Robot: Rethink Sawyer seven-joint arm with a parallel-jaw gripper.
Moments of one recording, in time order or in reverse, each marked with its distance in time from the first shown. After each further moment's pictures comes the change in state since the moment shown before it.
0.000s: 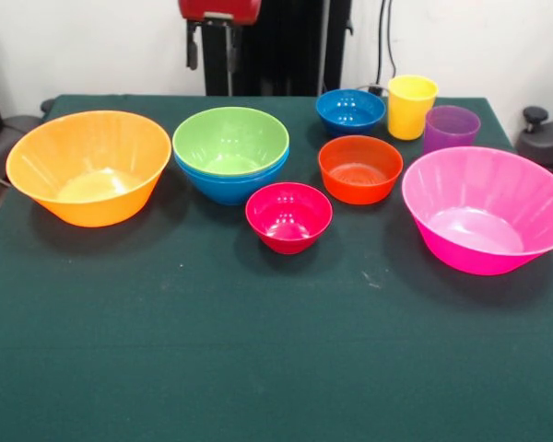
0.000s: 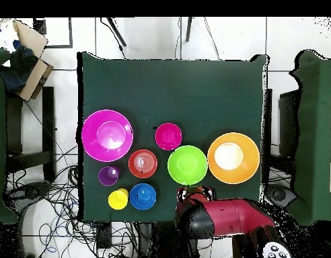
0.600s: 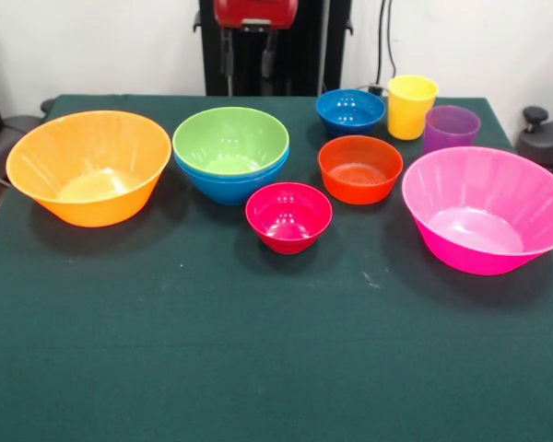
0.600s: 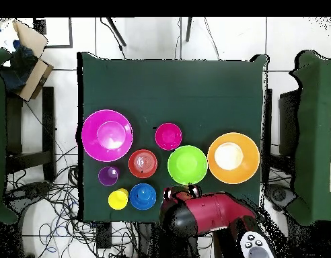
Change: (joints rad) arm 0.099 0.024 -0.001 0.001 0.011 0.000 0.000
